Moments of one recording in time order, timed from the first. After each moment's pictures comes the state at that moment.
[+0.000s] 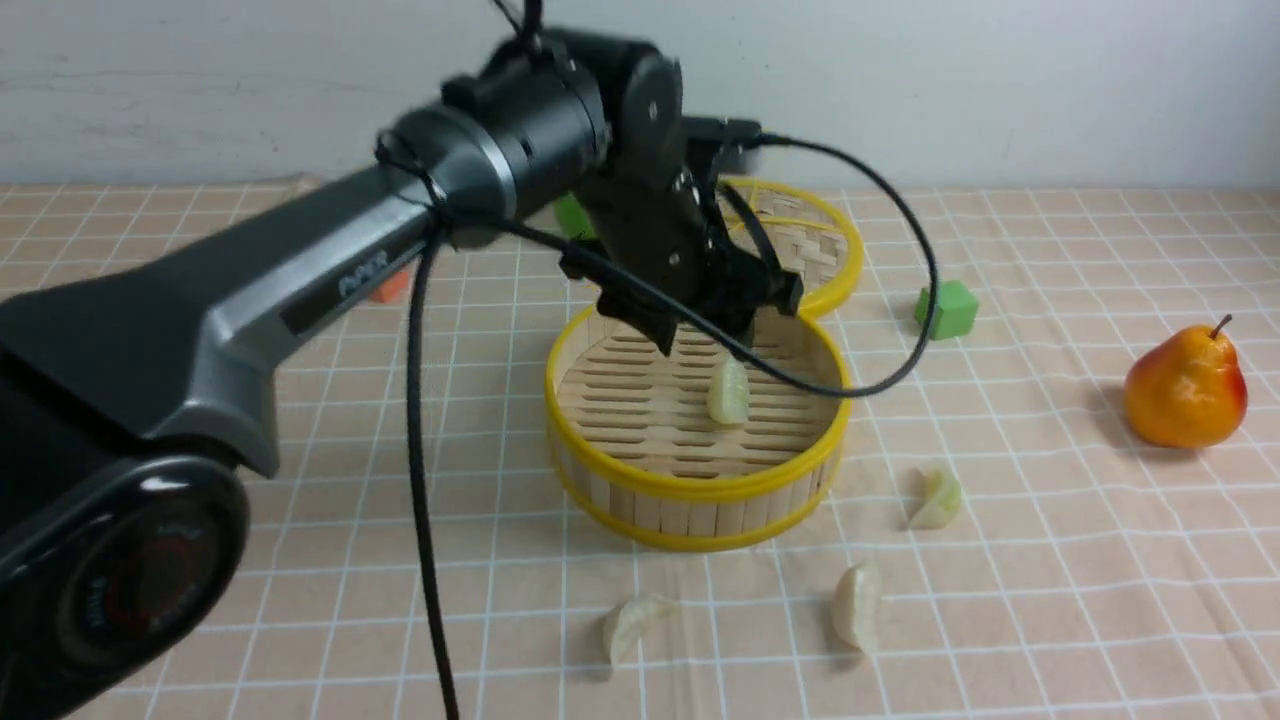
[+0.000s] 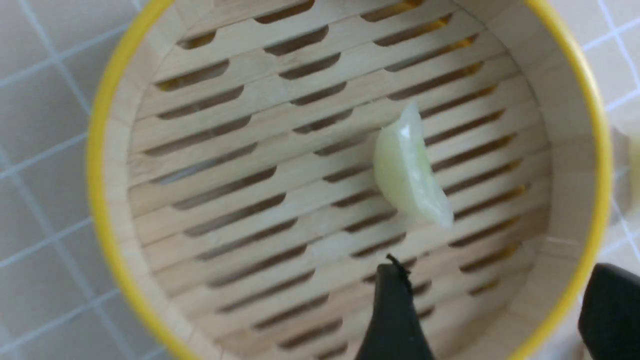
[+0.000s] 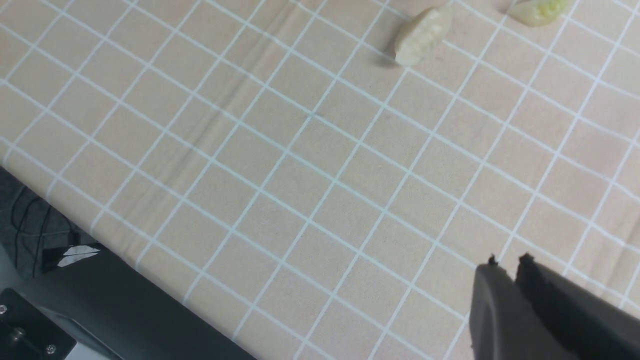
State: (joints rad) right arm 0.63 0.67 -0.95 0.02 1.26 0.05; left arm -0.57 2.16 -2.17 -0.07 1.13 -0.16
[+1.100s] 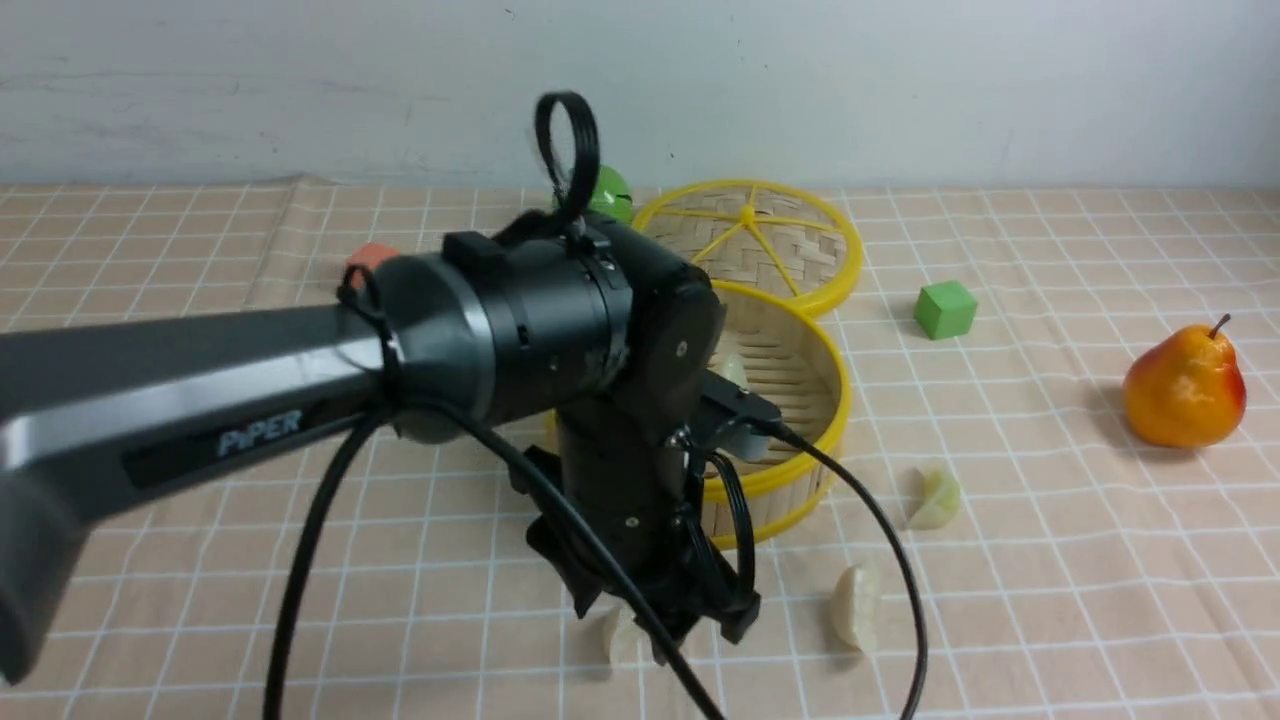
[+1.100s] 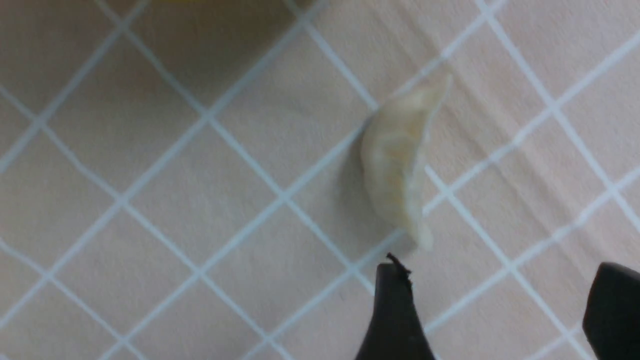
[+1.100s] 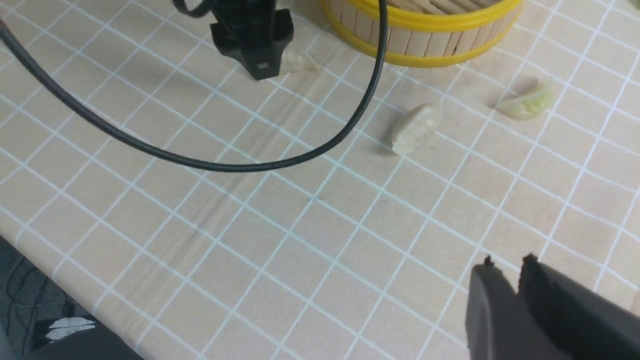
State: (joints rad) right arm 0.63 0.67 -0.93 0.02 1.11 0.04; left arm -0.75 1.93 -1.49 0.05 1.05 -0.11
